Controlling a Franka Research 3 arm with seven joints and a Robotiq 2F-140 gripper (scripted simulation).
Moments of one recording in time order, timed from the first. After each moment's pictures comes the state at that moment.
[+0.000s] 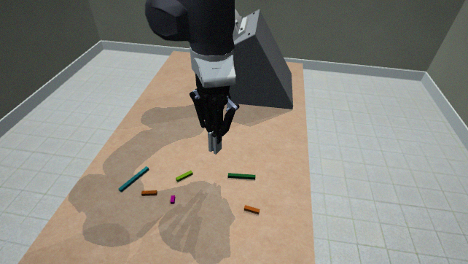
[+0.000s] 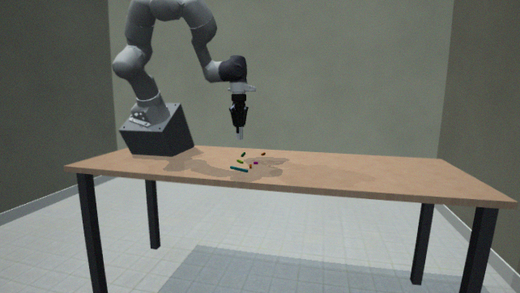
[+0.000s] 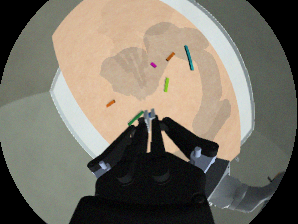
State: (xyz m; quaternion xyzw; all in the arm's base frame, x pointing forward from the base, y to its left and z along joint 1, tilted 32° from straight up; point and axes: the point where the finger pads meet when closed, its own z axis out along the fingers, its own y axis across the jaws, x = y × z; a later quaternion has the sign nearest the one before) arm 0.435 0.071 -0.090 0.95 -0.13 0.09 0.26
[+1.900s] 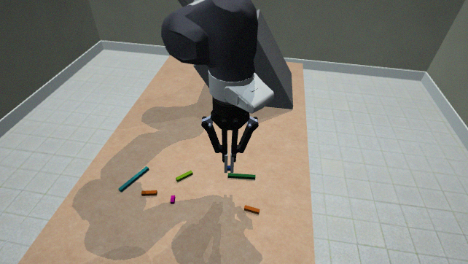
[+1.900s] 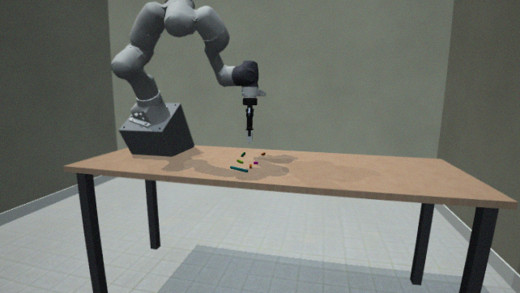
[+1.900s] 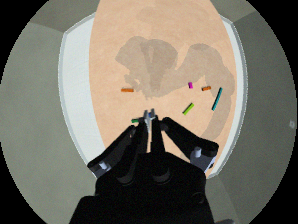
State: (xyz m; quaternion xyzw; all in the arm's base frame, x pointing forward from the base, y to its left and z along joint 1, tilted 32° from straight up) arm 0.474 0.104 -0.131 0.95 0.15 0.00 0.28
